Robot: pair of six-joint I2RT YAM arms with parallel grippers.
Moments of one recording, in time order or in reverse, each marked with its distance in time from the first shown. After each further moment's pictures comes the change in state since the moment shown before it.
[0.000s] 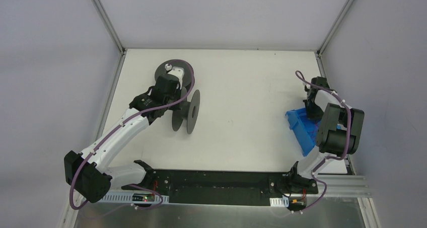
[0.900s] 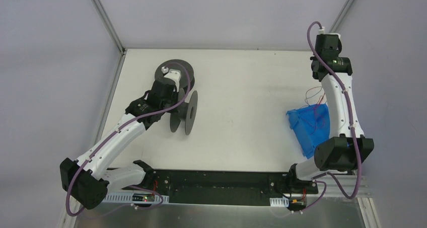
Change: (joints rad) left arm 0.004 -0.070 -0.055 0.018 -0.003 0.006; right arm 0.207 -0.185 0.594 -0.283 0.196 0.217
